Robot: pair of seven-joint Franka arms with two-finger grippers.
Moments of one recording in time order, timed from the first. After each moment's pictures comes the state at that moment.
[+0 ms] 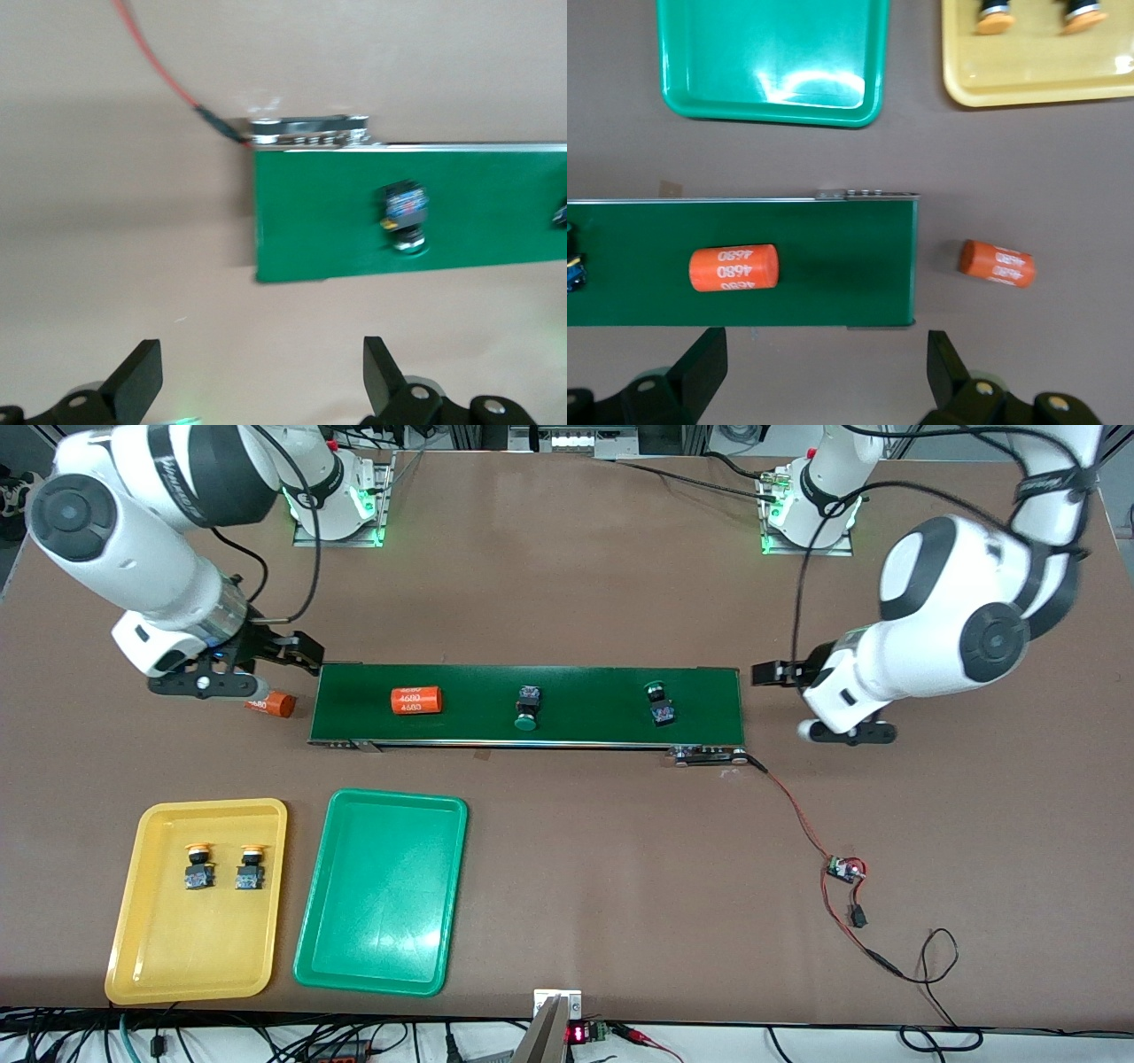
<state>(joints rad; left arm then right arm) 0.06 0.20 -0.31 -1.75 -0.16 1.66 -0.21 -0.03 0.02 0.29 -1.95 0.01 1.90 0.27</state>
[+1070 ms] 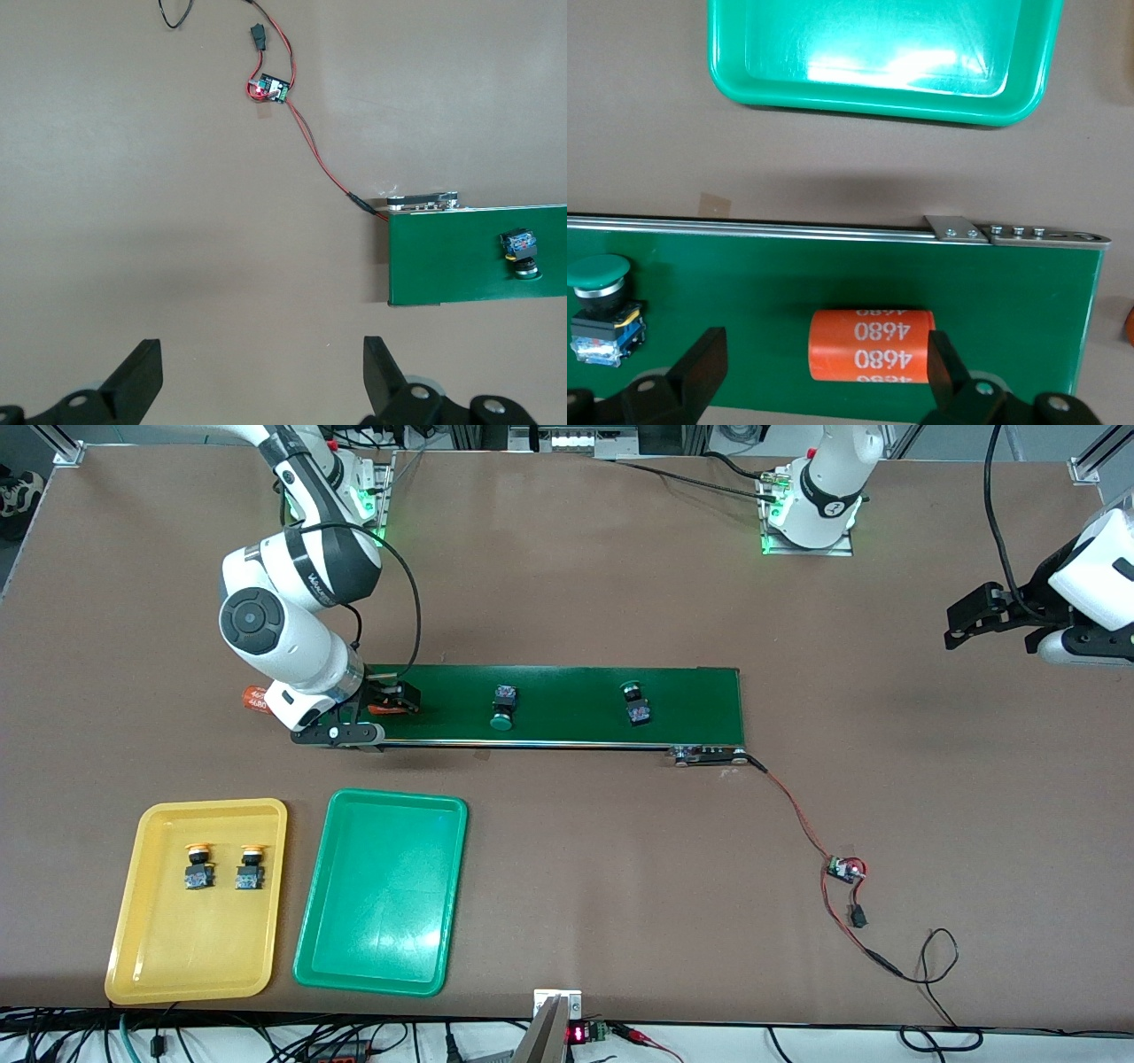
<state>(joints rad) 0.04 0.01 -0.09 -1.56 -0.01 1.53 -0.01 0.03 0.26 0.36 -2.01 0.00 2.19 0.38</state>
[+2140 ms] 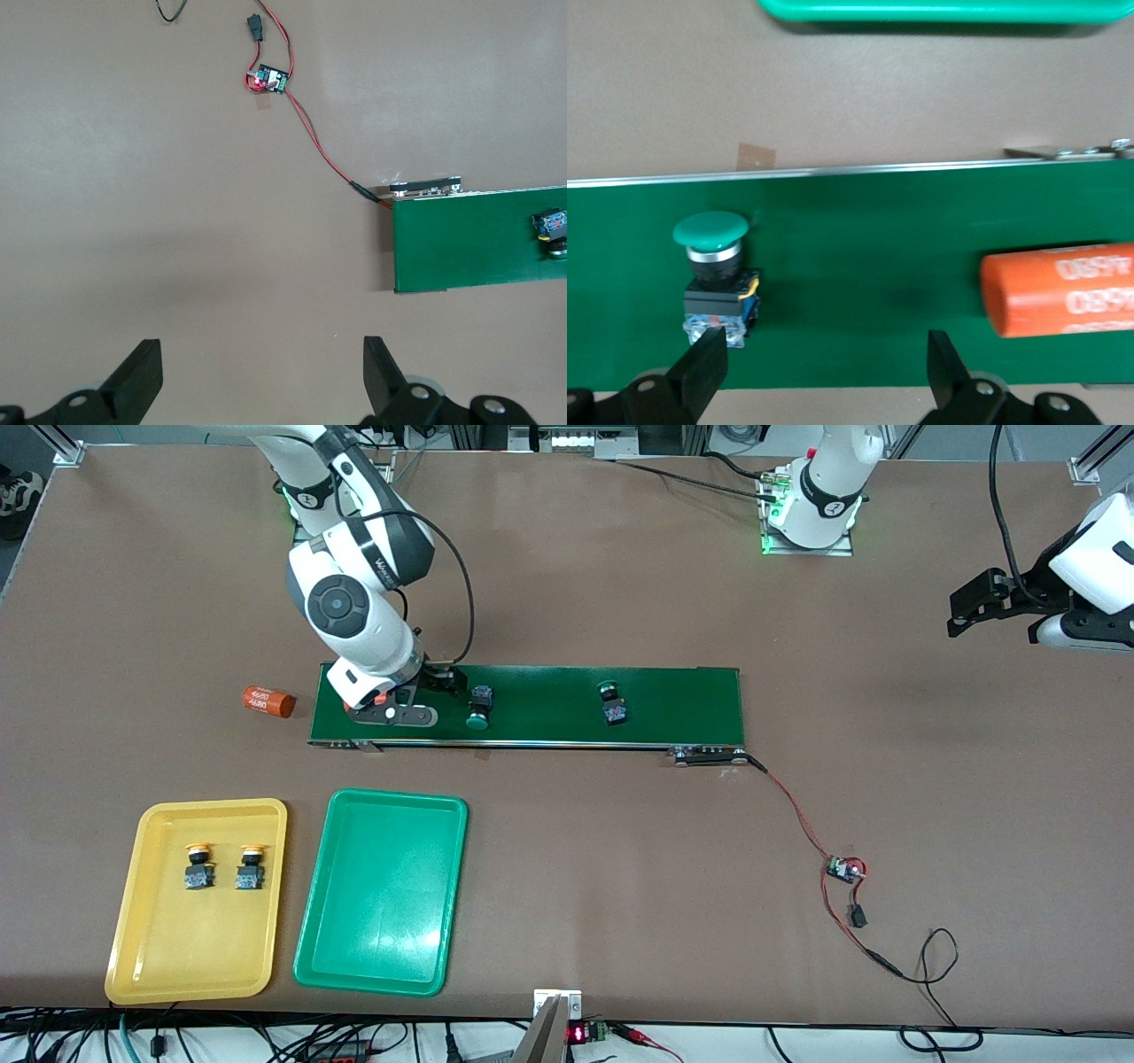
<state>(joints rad) -0.01 -0.03 -0.03 -1.61 -0.01 1.54 0.03 0.17 0.29 0.37 -2.05 -0.02 2.23 0.60</state>
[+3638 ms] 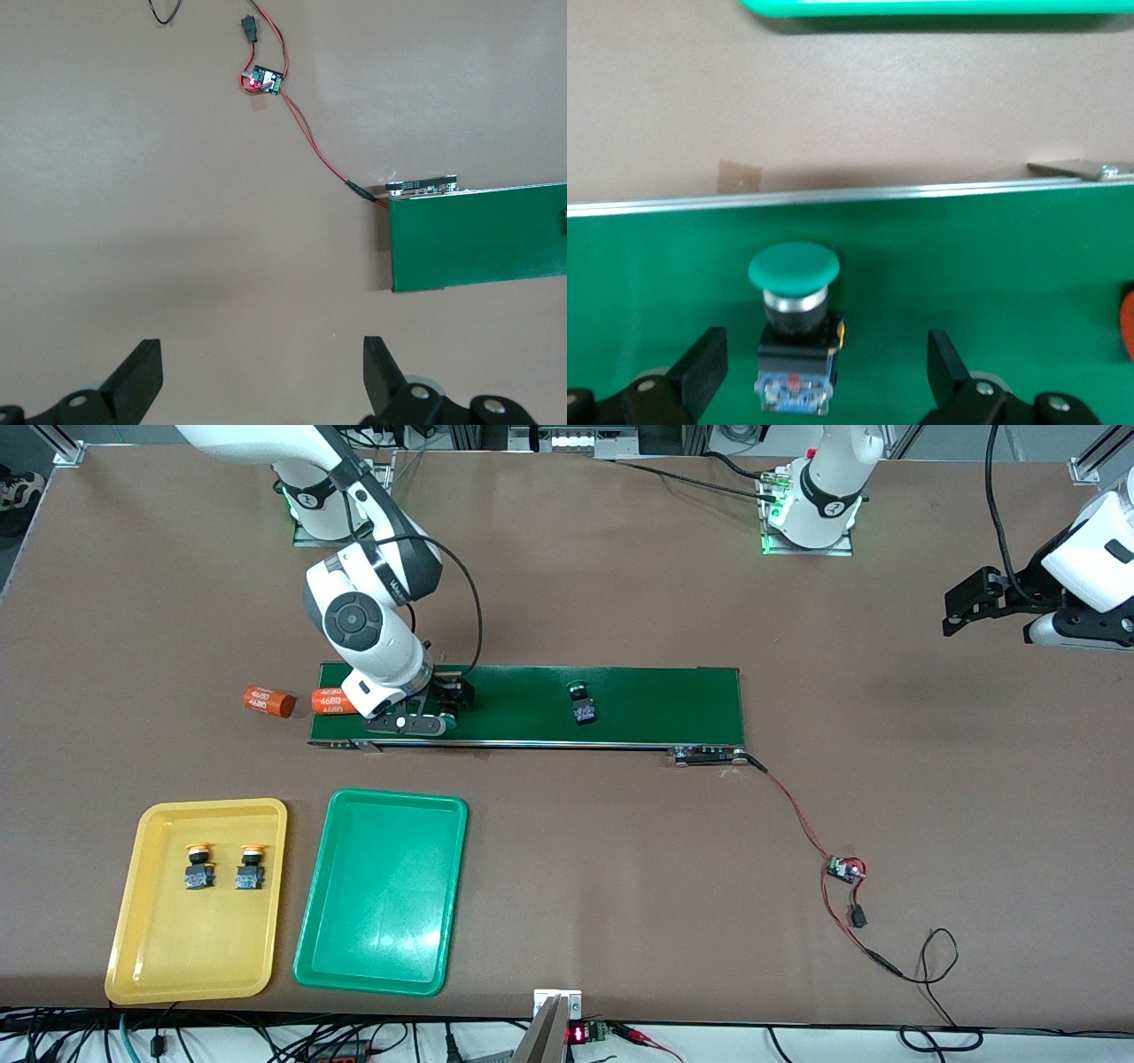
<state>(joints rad) -0.02 -0.03 -0.03 -1.61 -0.01 1.54 0.03 0.18 0.37 0.34 -2.06 -0.05 2.34 0.61</state>
